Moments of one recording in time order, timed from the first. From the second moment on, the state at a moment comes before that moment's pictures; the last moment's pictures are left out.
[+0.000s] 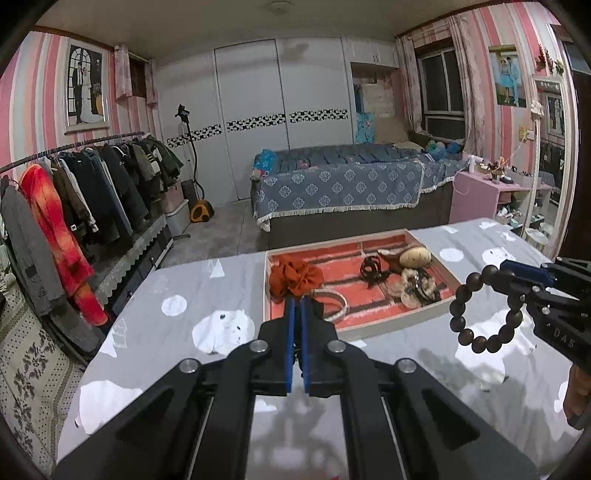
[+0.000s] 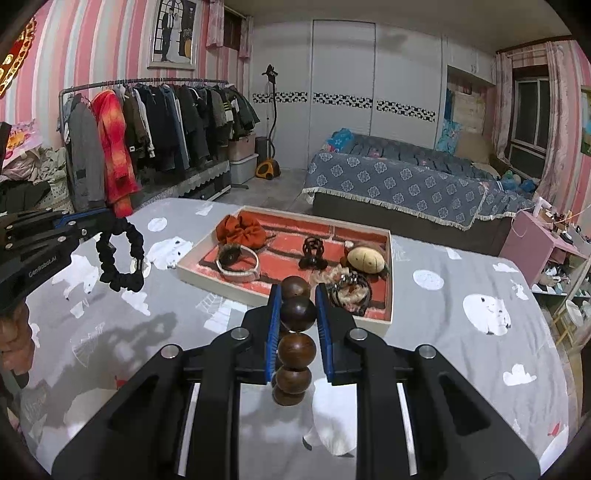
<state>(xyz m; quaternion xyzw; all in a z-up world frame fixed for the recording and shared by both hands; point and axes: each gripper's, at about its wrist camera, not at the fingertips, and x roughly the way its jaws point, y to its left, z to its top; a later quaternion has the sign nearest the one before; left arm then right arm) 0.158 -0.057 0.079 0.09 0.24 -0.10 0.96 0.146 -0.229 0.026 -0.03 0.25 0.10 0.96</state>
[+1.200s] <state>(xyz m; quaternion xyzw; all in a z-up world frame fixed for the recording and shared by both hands) 0.336 -0.114 0.035 0.03 0.31 -0.14 0.94 0.335 -0.241 0.029 0.00 0.28 0.11 0.96</state>
